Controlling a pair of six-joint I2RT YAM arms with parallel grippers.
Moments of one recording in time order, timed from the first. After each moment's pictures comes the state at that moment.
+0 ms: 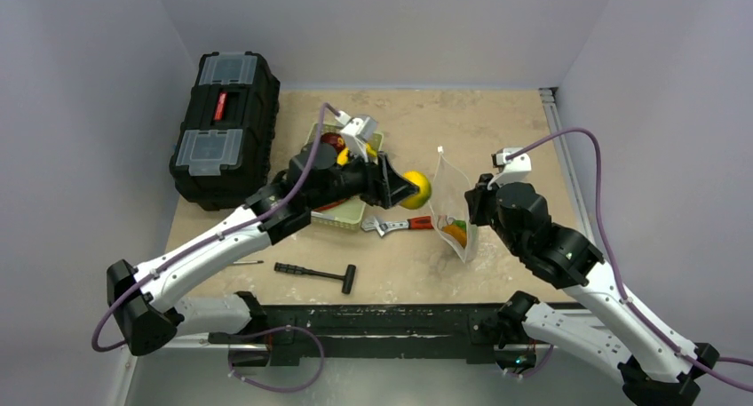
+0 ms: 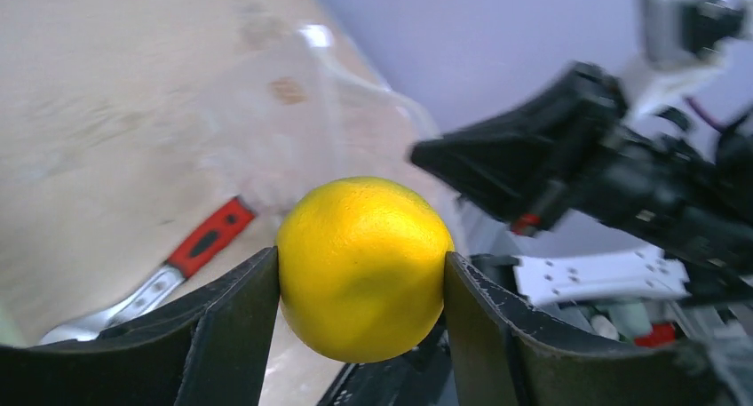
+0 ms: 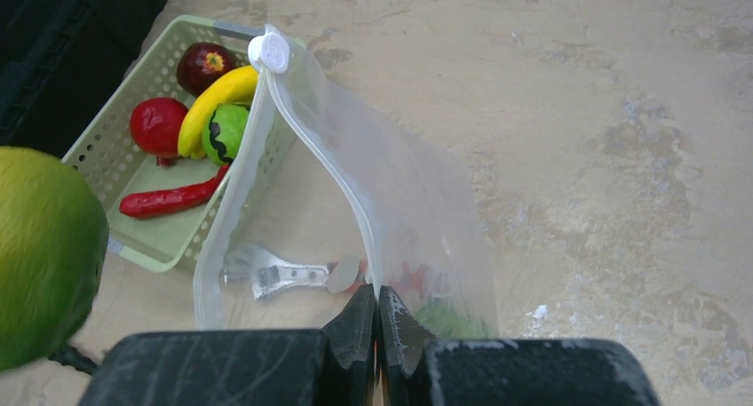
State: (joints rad) left arm -0.82 1.17 1.11 -0.18 0.14 -0.62; right arm 0.76 0.73 0.95 -0.66 0.48 0.40
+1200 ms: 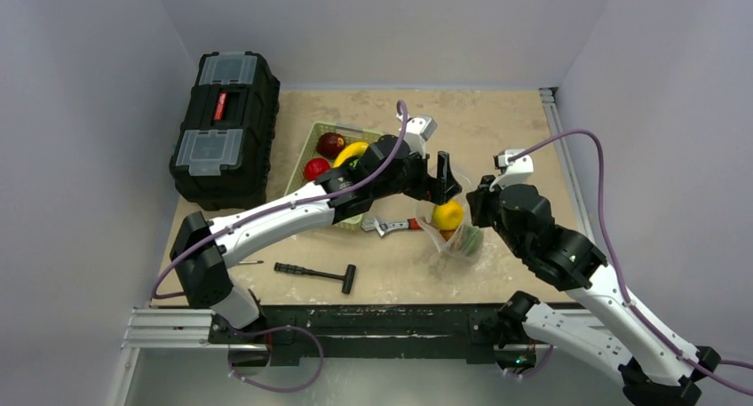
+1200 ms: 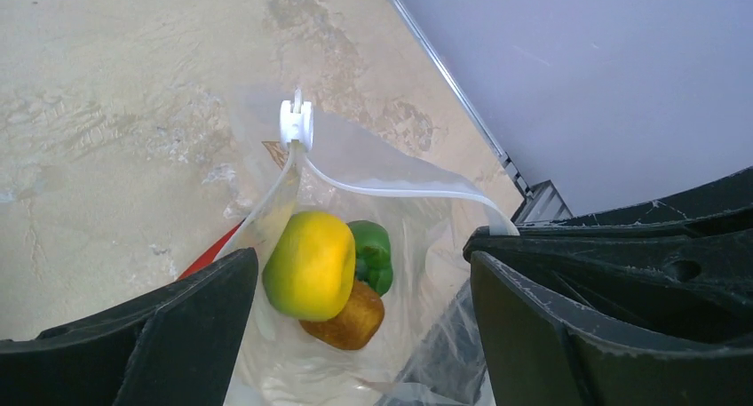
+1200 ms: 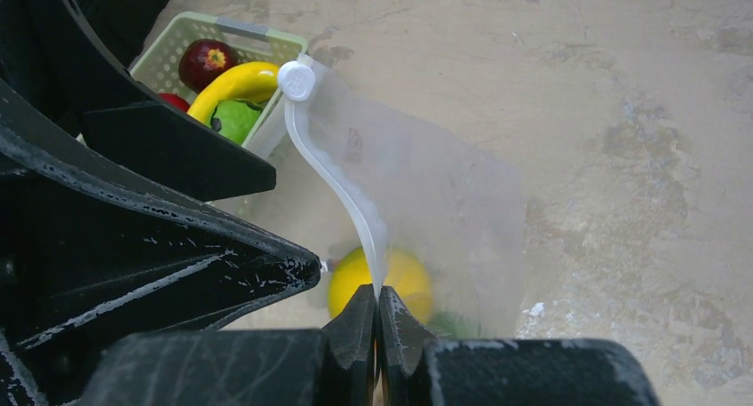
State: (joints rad) left arm -0.99 1.59 1.39 -0.16 -0.01 -0.58; right arm 0.76 0.71 0.95 -0.68 0.47 0.39
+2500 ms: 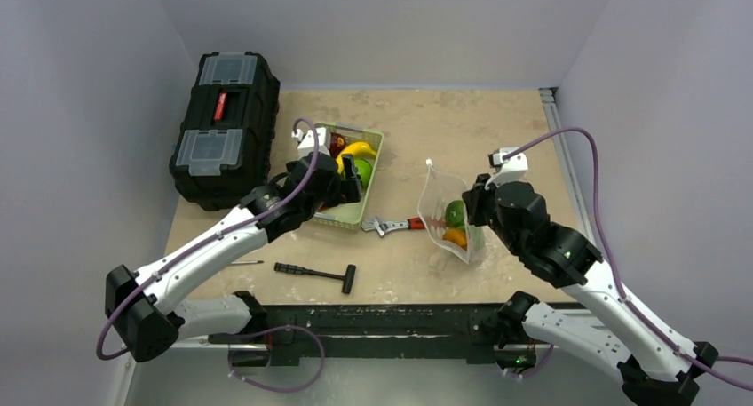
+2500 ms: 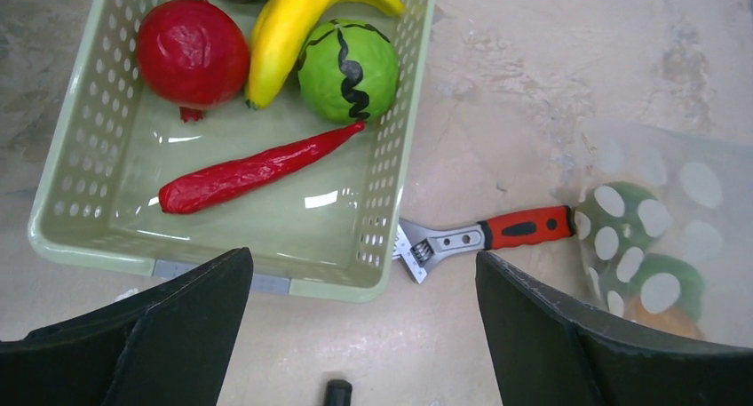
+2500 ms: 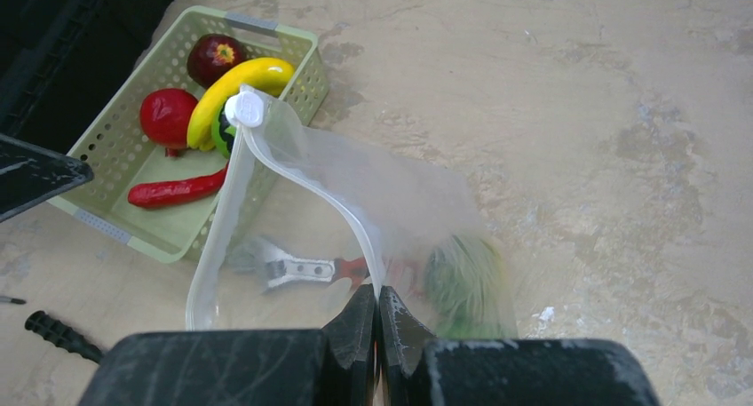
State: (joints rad) left arm -0.78 1.16 1.05 -0.54 -0.43 -0.70; right arm 0.76 0.74 0.95 -0.66 0.45 0.39
